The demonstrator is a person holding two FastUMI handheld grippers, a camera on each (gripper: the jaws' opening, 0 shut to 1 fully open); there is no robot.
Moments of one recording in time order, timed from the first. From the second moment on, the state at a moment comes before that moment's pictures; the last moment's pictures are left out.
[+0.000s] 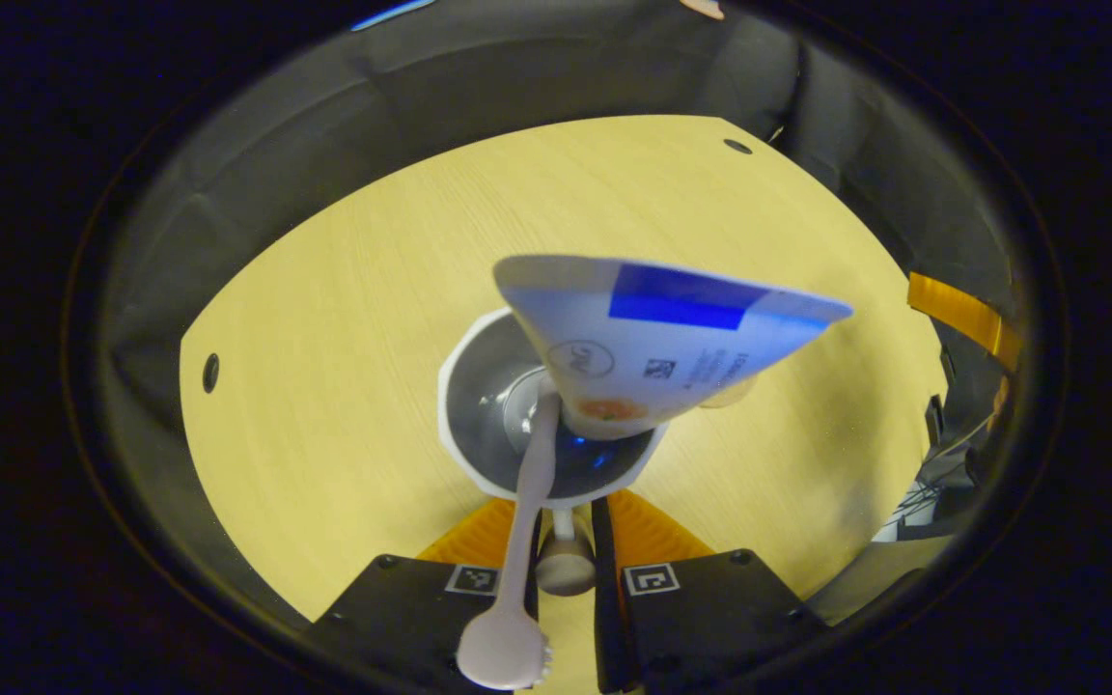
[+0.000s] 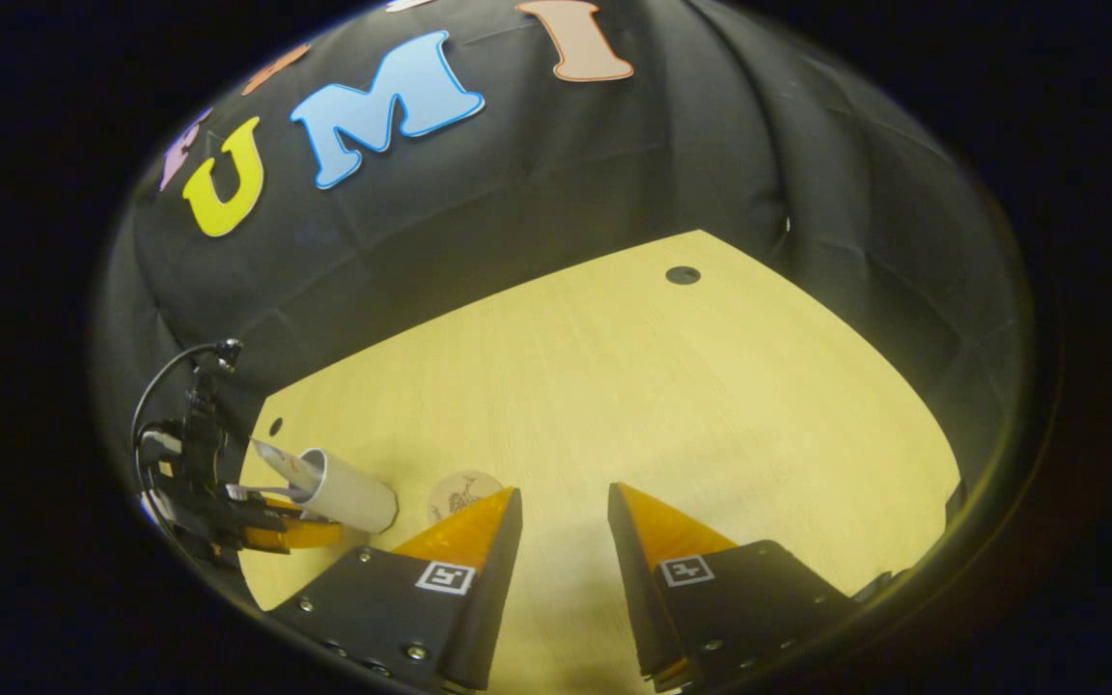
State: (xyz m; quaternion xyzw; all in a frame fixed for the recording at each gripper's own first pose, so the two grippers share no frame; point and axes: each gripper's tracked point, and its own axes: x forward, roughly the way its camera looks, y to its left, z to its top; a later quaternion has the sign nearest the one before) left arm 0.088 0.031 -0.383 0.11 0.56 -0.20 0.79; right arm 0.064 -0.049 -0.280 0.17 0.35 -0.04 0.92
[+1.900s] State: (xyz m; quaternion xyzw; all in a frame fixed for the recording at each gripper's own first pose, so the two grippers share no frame) left arm 0.108 -0.044 -0.384 0.17 0.55 -0.26 0.77; right arm 0.032 -0.102 -0.290 0.19 0.35 -0.08 0.91
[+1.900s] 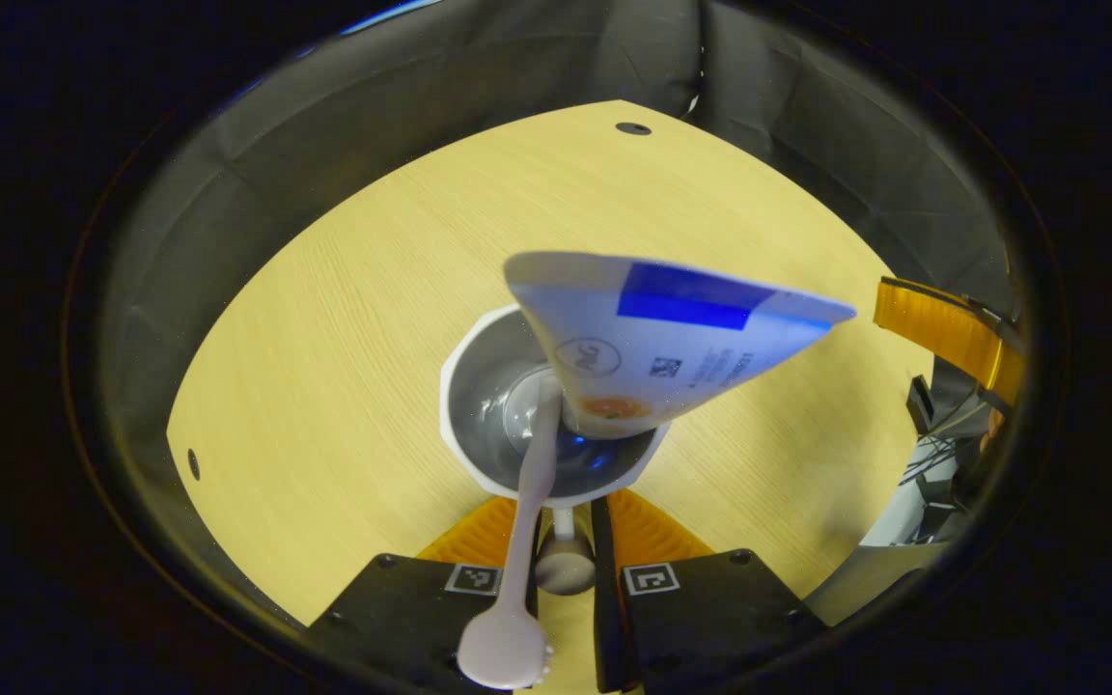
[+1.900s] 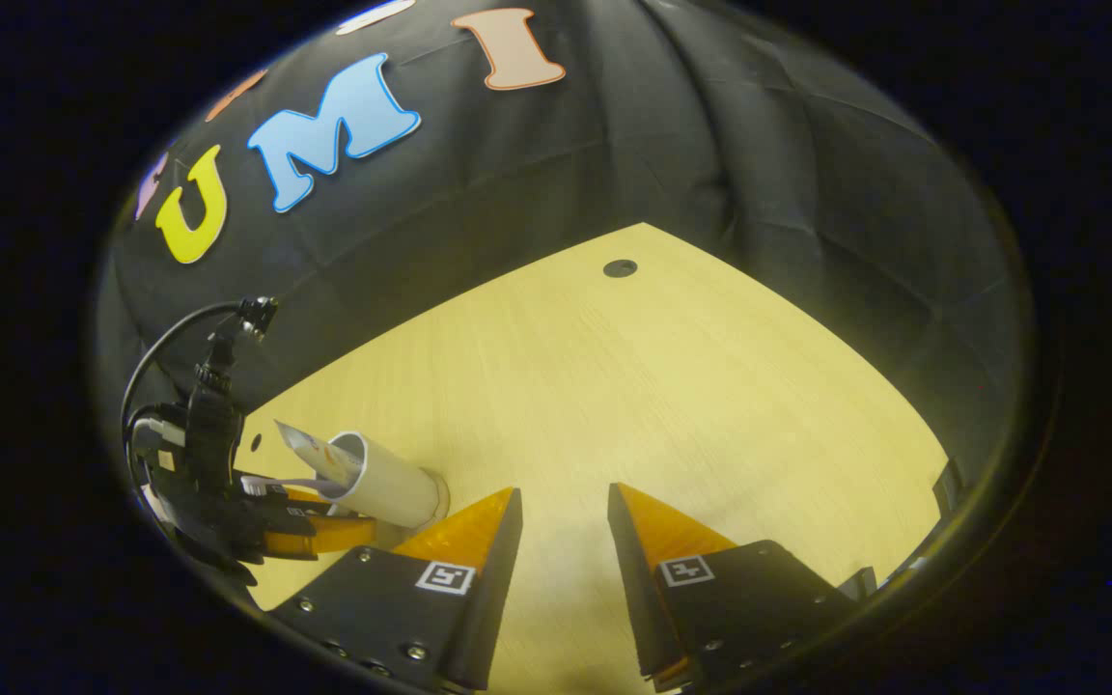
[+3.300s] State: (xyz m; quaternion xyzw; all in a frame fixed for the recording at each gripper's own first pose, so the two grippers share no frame) left arm 0.028 0.089 -0.138 0.08 0.26 -0.08 0.96; right arm 0.051 -0.022 -0.149 0.09 0.23 0.07 0.97
